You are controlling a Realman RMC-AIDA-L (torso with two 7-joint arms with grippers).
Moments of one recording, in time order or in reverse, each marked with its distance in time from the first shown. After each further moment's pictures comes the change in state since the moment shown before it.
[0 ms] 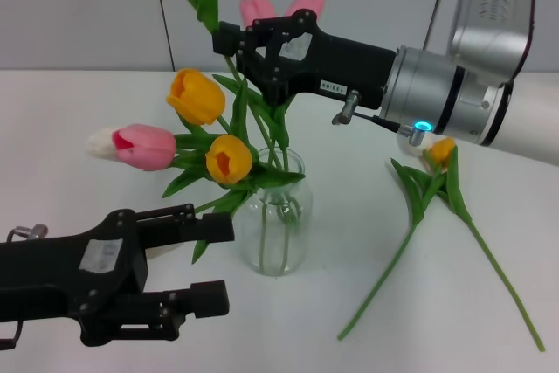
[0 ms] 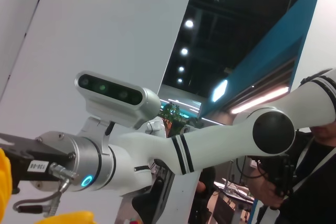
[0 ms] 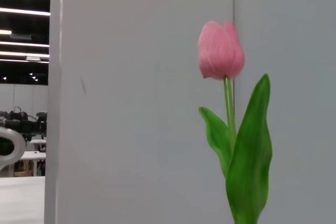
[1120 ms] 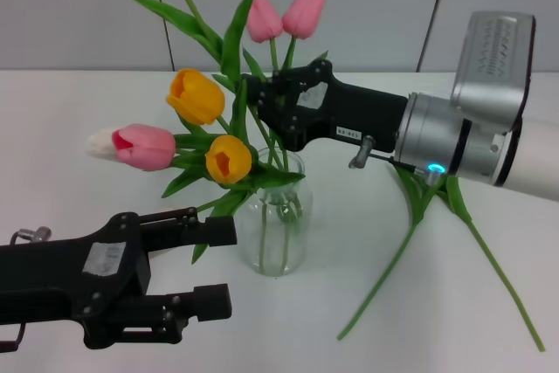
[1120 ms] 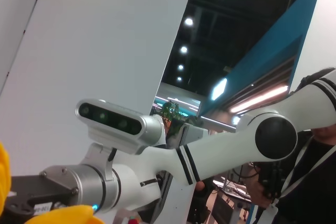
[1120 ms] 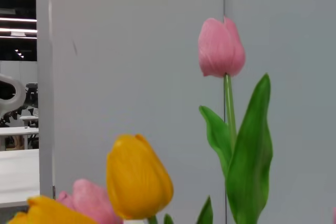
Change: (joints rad) left arm -0.004 -0.003 0.000 -0.009 0.010 0.000 0.003; right arm -0.062 0.002 -0.041 0.037 -0.008 0.026 -0.044
